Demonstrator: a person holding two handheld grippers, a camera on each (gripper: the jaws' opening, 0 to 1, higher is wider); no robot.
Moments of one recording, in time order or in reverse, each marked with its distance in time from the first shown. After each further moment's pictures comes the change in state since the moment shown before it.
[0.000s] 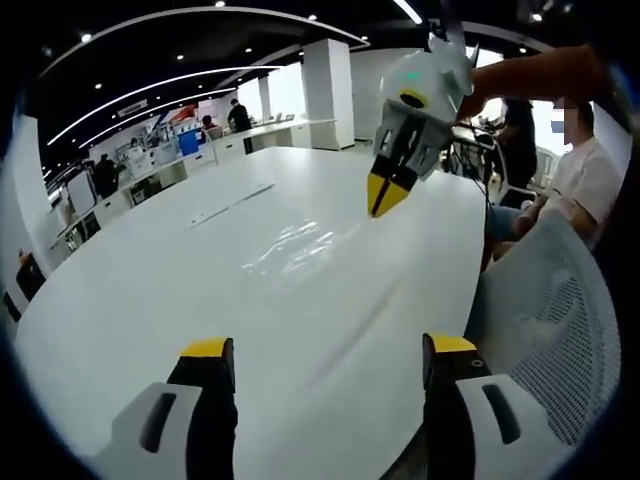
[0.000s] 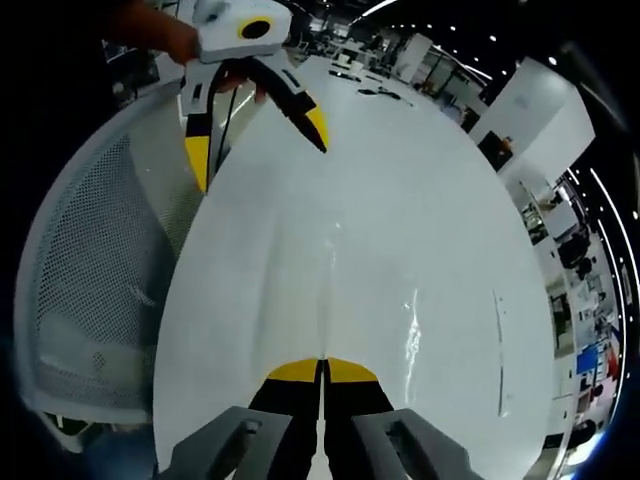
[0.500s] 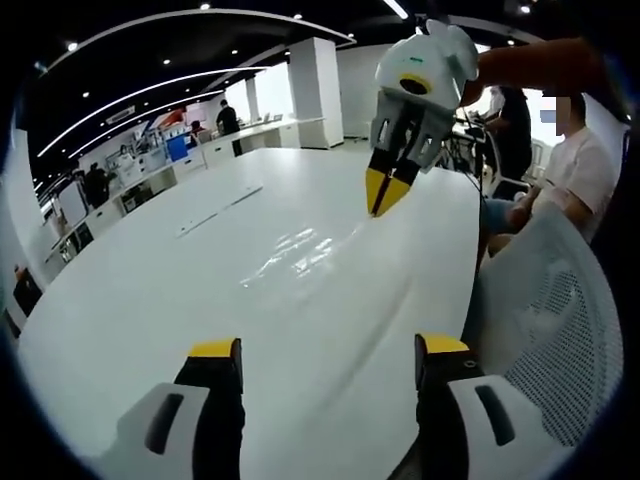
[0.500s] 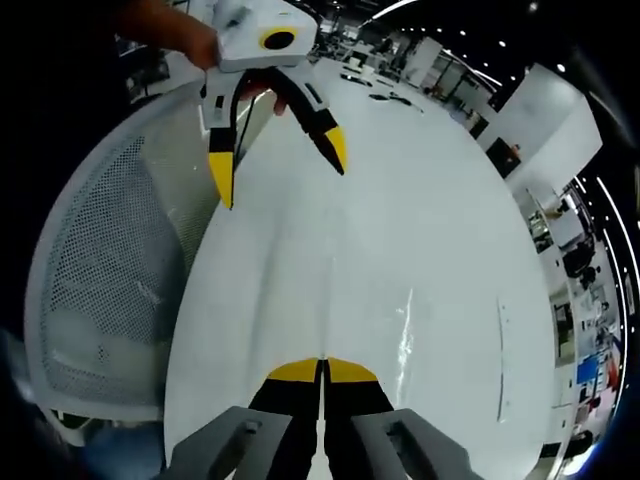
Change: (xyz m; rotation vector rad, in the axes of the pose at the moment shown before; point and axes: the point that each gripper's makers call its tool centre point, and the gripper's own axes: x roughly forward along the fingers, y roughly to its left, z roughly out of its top) left arm 0.004 -0.013 0.011 0.048 0.007 -0.032; right arm -0.008 0.010 0.007 -0.032 -0.009 0.025
